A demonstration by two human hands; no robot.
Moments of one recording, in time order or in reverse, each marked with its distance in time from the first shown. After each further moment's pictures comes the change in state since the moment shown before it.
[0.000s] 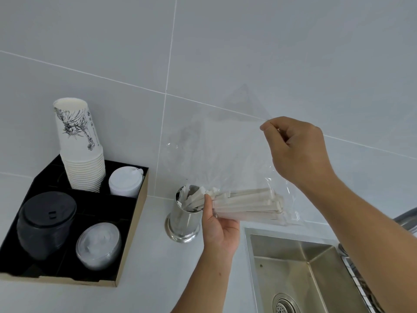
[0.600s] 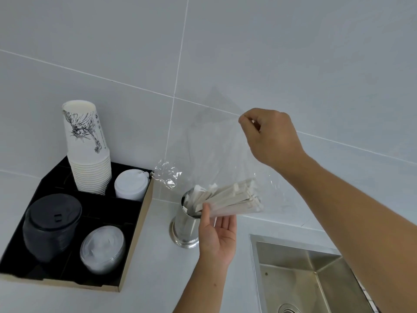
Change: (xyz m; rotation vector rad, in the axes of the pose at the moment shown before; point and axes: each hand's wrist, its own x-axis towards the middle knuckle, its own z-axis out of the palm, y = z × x) left_hand 0.000 0.021 -0.010 -0.076 0.129 -0.040; right_hand 0.043 -0.017 0.043 -0.046 -0.135 -0.052
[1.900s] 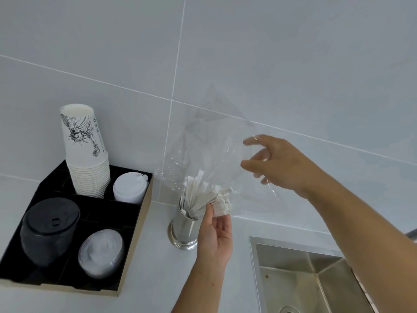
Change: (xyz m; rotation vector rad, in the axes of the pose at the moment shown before) left_hand 0.004 0.003 0.005 0.024 0.003 0.019; right_hand -0.030 0.034 -0.014 0.295 -0.447 0.357
